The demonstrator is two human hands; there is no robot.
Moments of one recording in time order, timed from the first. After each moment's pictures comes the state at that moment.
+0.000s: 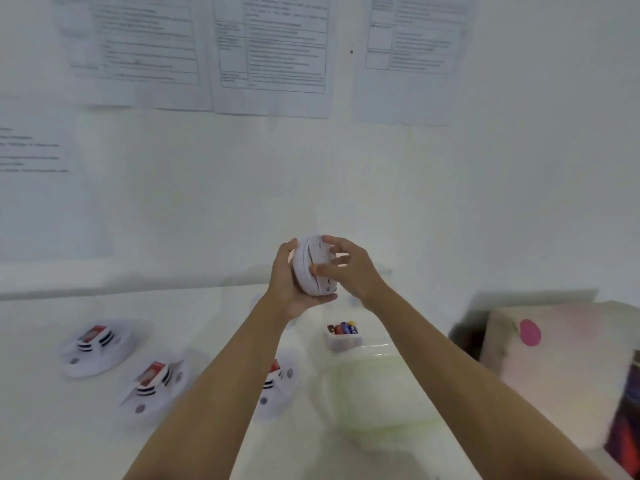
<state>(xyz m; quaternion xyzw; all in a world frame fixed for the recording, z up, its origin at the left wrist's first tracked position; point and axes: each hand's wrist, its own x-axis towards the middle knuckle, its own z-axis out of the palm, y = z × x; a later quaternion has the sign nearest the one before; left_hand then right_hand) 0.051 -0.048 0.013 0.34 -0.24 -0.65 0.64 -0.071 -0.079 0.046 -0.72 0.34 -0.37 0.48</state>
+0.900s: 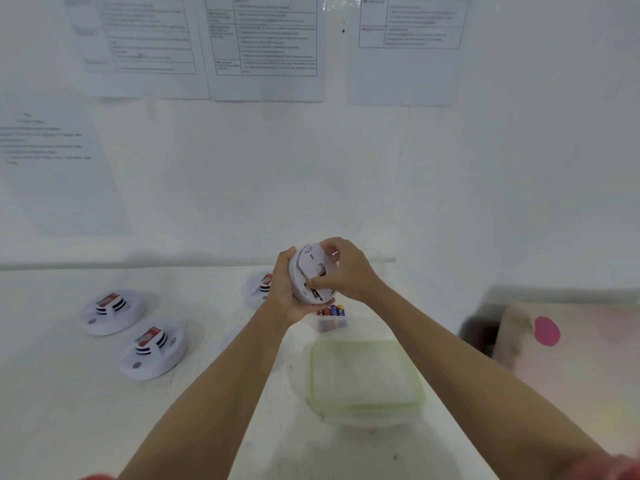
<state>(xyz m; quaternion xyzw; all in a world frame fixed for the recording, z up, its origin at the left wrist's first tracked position) 0.001 -0.039 -0.010 0.36 -0.16 -0.62 0.68 -0.109 -0.092 0.027 -0.84 0.31 -0.28 0.35</state>
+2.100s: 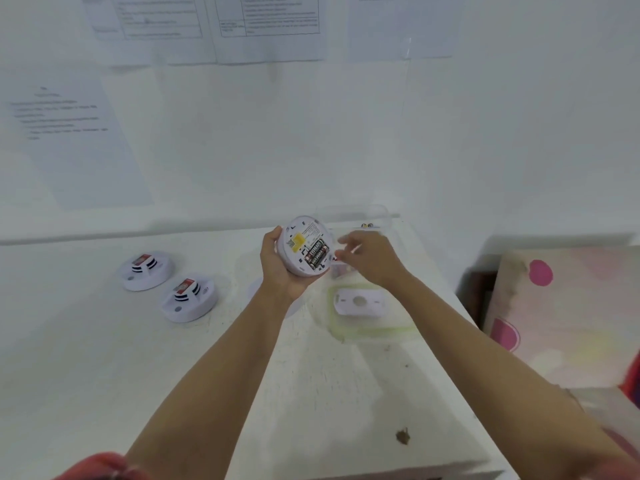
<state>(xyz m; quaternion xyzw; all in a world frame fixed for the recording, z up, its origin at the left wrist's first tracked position) -0.004 0.035 -0.025 0.28 -0.15 -0.59 0.74 -0.149 -0.027 0.006 -0.82 0.38 -0.27 0.32</state>
